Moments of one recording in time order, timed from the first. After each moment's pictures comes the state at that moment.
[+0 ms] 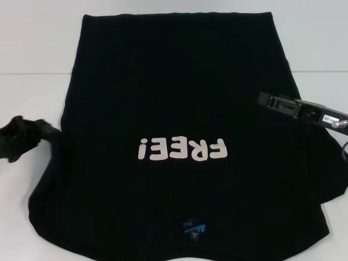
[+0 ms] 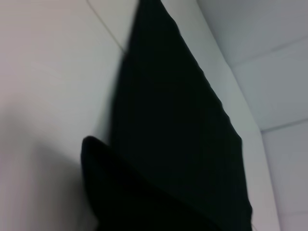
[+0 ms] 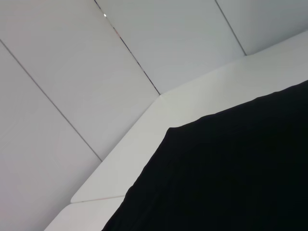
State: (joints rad) left arm -0.50 -2.05 0.29 0.78 2.25 1.43 -2.51; right arm 0.57 2.09 -0.65 -0.56 -1.80 -1.18 1.74
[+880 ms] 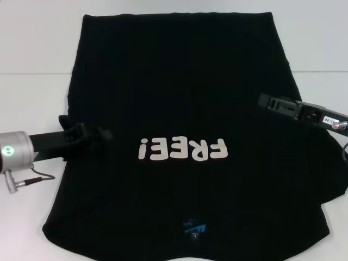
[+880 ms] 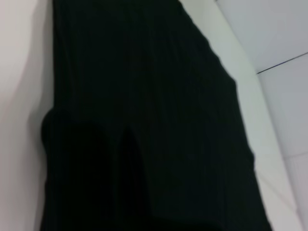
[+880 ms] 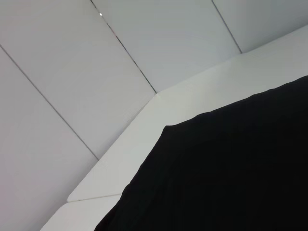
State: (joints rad) left arm -0.61 -2.09 0.46 0.62 2.25 1.26 -2.41; right arm 0.57 2.09 -0.64 -0.56 -1.80 -1.18 1.74
